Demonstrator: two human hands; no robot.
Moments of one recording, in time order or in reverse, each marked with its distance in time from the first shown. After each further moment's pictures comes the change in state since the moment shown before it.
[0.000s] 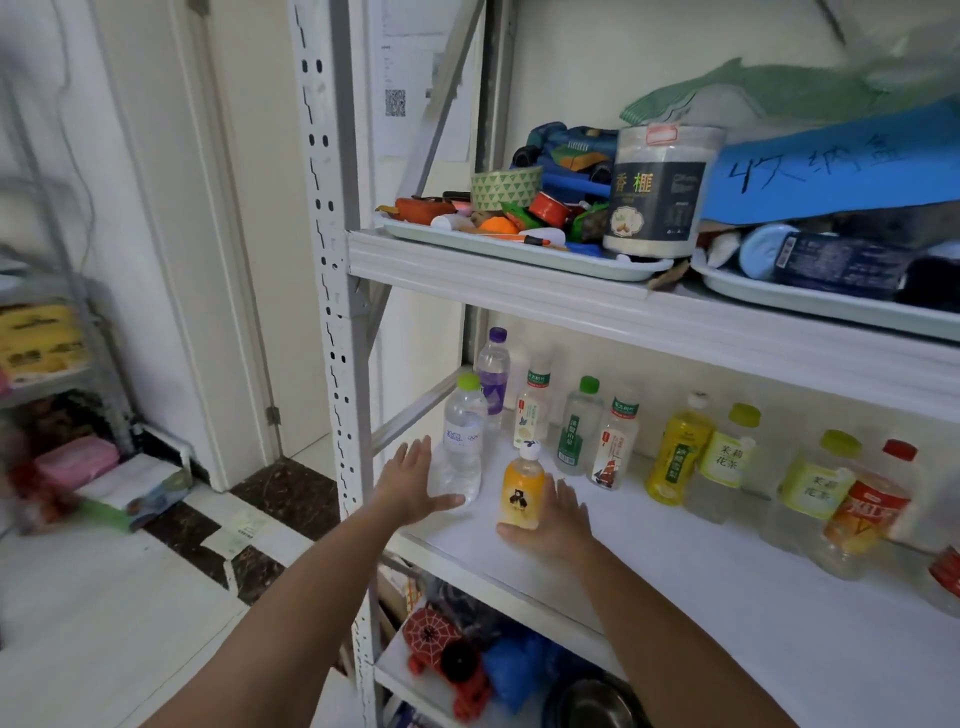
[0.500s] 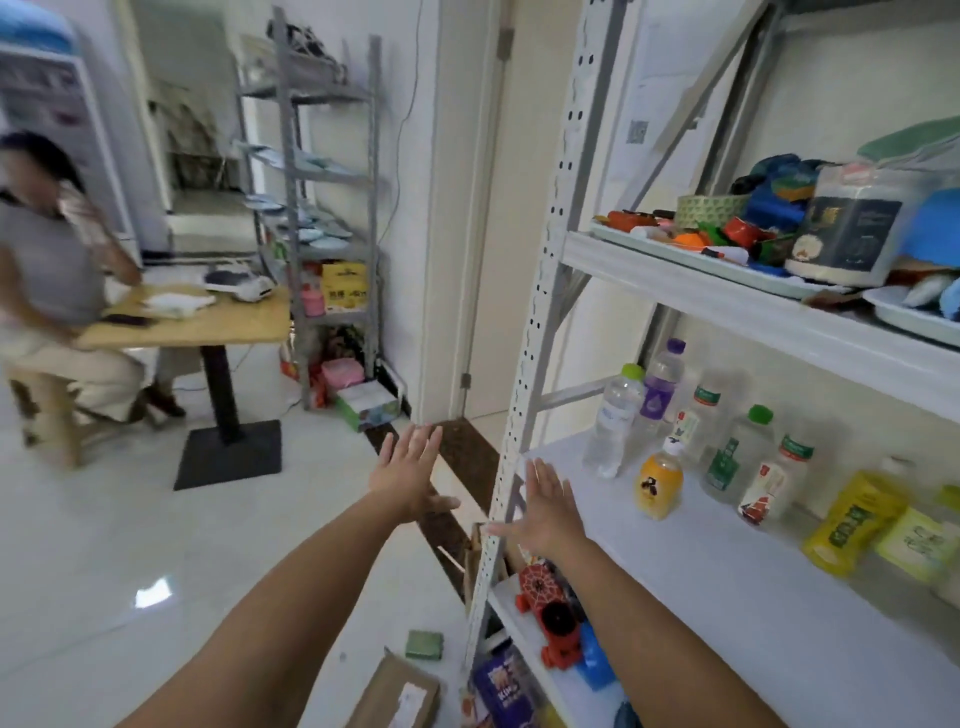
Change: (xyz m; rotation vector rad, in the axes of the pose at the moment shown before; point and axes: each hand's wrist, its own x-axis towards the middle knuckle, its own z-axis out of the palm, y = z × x) left_hand -0.236 -0.052 -0.019 0.257 0.164 -0.421; right_hand -0.121 -0.107 0.046 -0.272 -0.141 -0.628
